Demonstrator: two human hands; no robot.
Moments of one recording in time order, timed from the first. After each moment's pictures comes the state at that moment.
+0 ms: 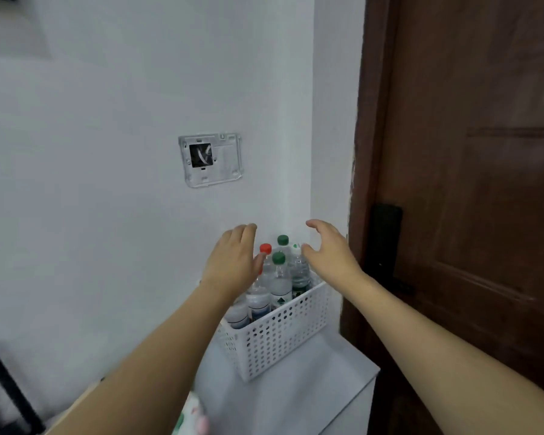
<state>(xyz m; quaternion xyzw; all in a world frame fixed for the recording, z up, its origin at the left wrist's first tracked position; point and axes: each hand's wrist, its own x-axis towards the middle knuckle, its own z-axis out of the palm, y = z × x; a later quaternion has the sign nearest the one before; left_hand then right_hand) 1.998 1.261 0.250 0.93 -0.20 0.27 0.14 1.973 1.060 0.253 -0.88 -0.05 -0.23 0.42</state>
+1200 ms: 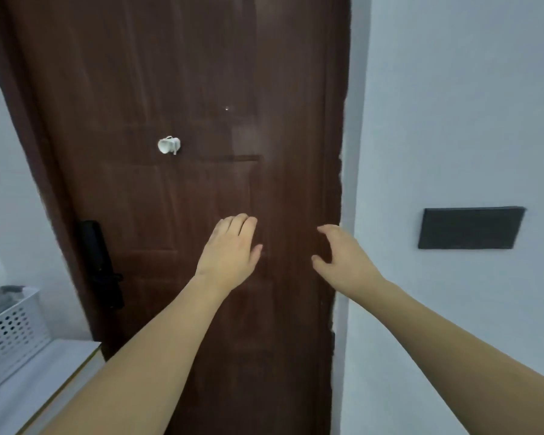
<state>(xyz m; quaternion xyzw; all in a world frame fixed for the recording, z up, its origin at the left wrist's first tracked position) 1.526 0.885 0.306 0.73 -0.58 0.32 0.19 1.323 0.777 0.301 -0.88 0.32 -0.33 0.13</state>
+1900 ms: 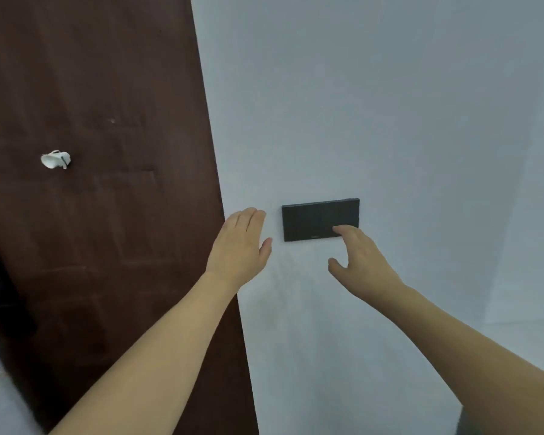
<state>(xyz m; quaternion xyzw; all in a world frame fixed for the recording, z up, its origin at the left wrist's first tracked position) 1.282 0.767 0.307 0.66 -0.64 0.32 0.25 1.054 0.688 0.283 -0.84 0.40 -0.35 0.09</state>
